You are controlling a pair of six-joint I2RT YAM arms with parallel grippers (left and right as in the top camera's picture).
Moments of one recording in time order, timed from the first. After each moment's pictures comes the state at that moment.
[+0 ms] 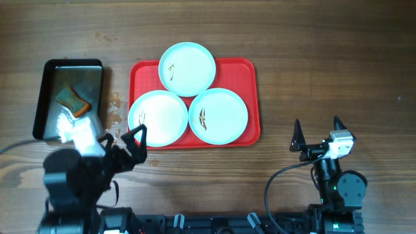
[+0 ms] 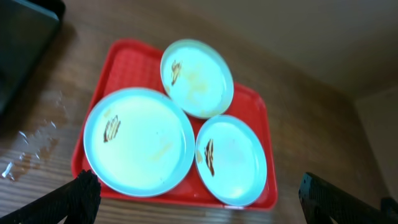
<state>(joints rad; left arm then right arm) 0.06 0.50 0.80 -0.87 0.30 -0.44 -0.06 0.02 0.01 0.00 -0.13 -0.01</state>
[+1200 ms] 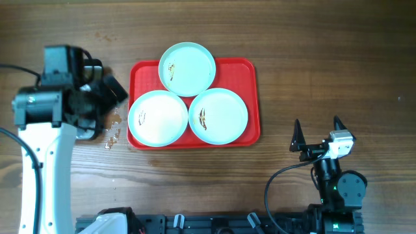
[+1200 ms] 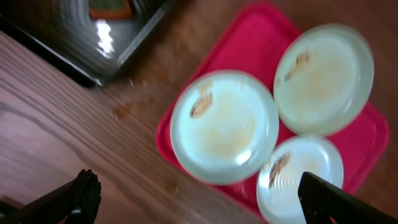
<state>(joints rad) 0.06 1.32 1.44 -1.33 0.00 -0.62 -0.06 0.02 0.01 0.00 -0.13 -0.01</state>
